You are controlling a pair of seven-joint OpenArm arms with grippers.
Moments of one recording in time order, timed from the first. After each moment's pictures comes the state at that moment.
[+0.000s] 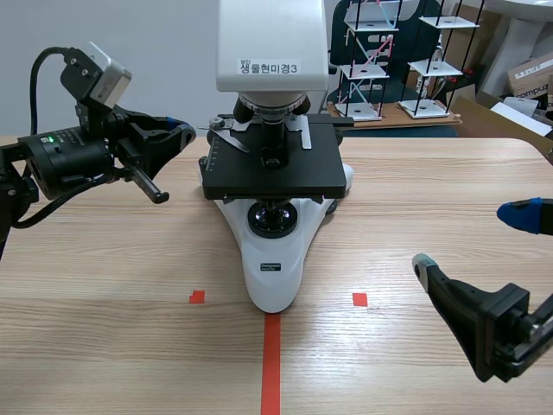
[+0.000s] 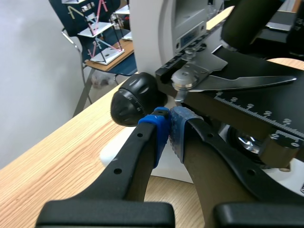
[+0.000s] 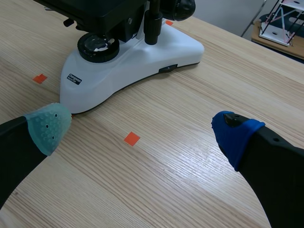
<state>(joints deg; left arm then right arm) -18.3 -34.5 30.5 70.6 -19.9 -28.5 -17.7 -45.2 31.4 12.3 115.2 16.8 24.7 5.4</state>
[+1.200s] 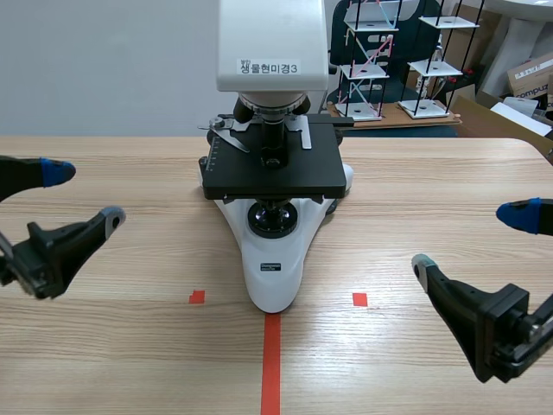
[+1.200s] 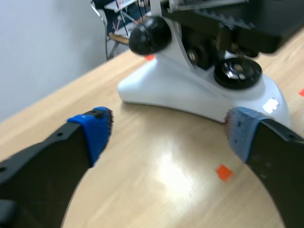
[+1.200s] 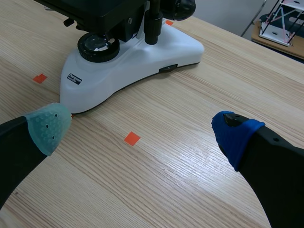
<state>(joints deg) 21.1 -43.7 3.7 93.3 -18.9 -26.1 -20.4 -45.2 31.4 12.3 115.2 16.8 24.7 5.4</state>
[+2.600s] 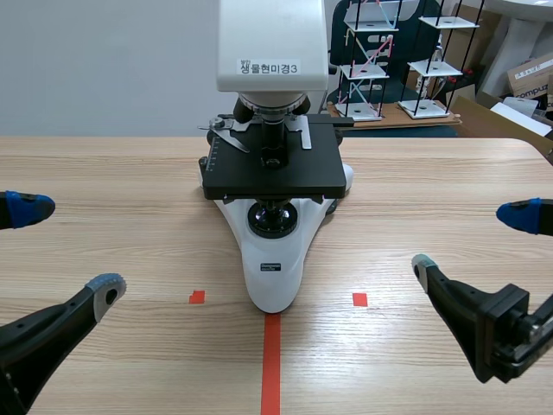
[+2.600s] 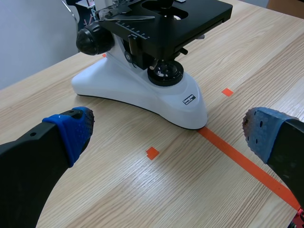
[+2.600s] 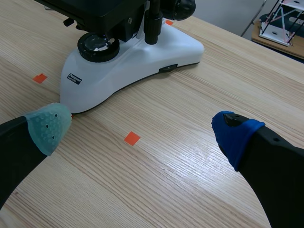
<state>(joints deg) 48.9 -40.8 -9.0 114.4 -18.5 -26.1 -20.4 -45.2 31.4 12.3 115.2 16.8 24.7 5.4</state>
